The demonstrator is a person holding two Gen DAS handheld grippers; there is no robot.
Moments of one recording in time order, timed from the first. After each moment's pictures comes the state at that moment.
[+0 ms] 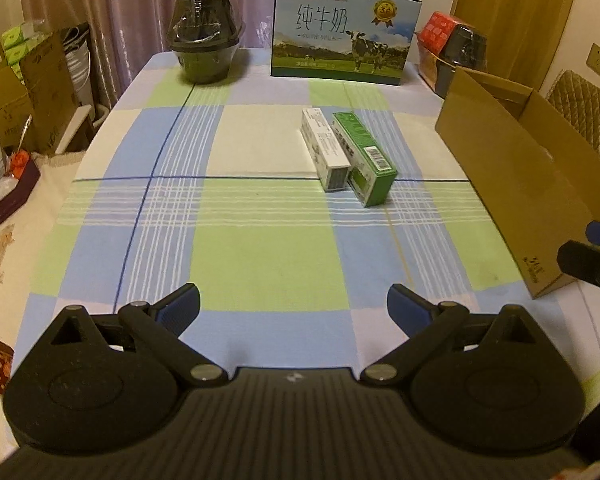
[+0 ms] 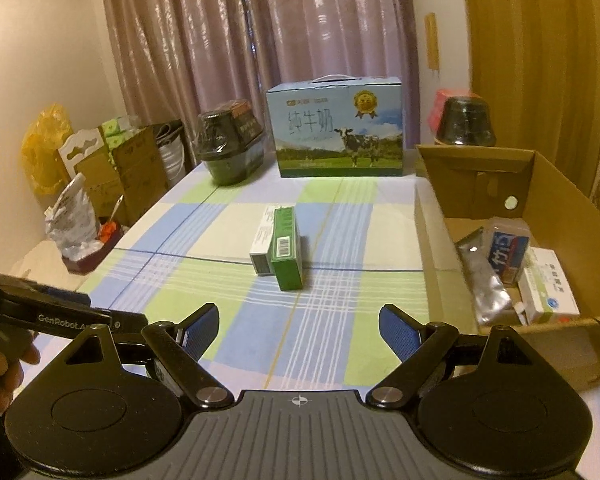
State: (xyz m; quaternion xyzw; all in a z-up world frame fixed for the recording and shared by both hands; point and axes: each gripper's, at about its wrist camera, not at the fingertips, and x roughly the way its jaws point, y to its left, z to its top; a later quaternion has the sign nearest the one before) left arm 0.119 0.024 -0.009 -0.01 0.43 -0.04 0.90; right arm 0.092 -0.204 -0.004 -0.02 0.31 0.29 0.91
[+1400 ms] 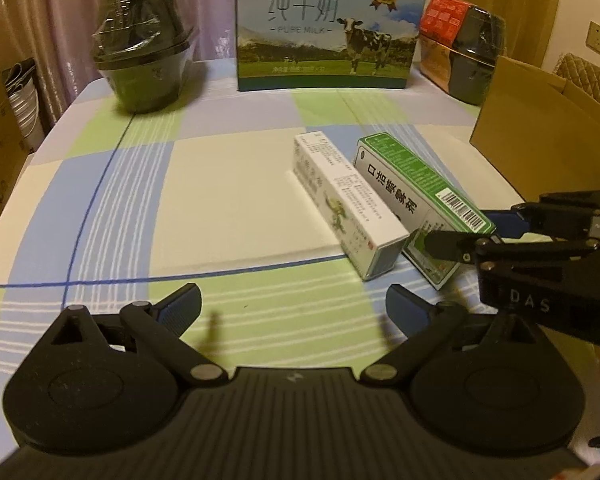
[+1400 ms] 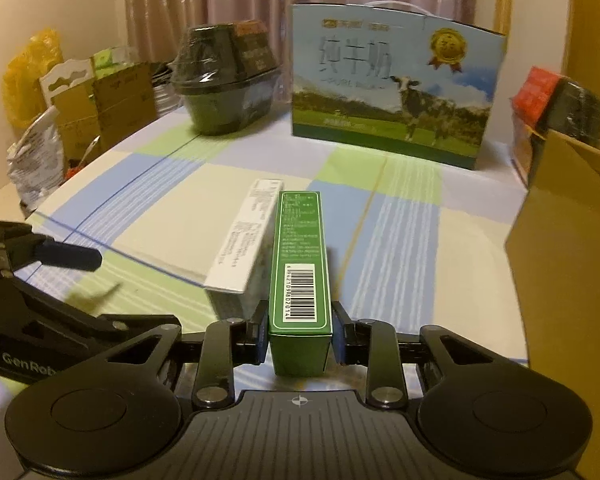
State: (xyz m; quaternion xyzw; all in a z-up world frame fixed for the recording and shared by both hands) left arm 0.276 0.027 -0.093 0.03 0.40 -0.11 0.91; right arm 0.249 -0.089 -0.109 -0.10 0.33 0.28 0.89
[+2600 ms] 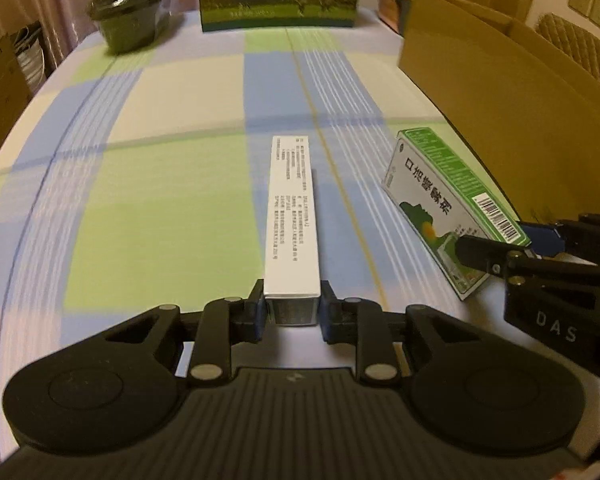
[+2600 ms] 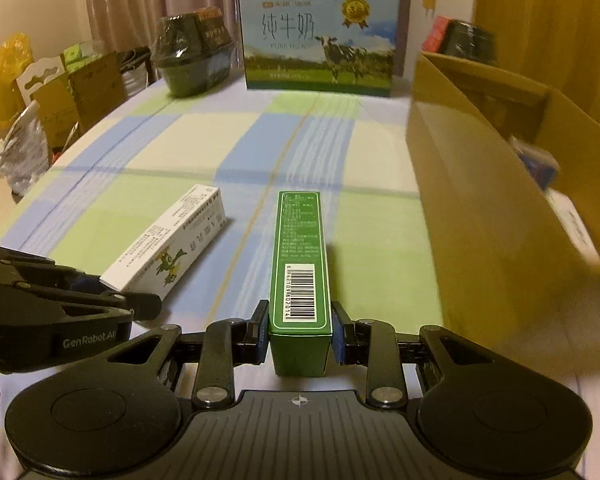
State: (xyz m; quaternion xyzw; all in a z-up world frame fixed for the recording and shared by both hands) left arm 0.147 -0.045 -0.090 0.02 0.46 -0.10 0.88; right arm 0.107 -0.194 -0.091 -0.08 0.39 0.22 0.89
